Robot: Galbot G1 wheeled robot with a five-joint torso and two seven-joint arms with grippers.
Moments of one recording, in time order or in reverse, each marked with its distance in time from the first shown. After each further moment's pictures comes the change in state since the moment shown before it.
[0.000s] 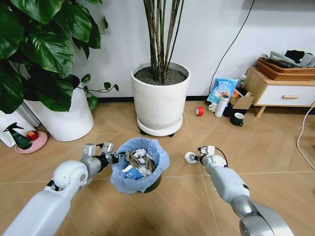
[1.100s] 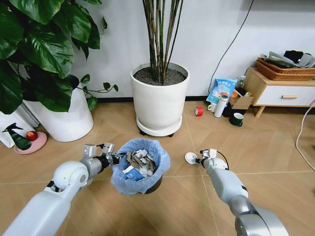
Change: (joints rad) left arm 0.010 0.004 0.003 -0.022 -0.002 0.003 -0.003; right arm -0.007 0.023 0.110 -0.040 -0.069 0.007 -0.035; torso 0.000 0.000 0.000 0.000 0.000
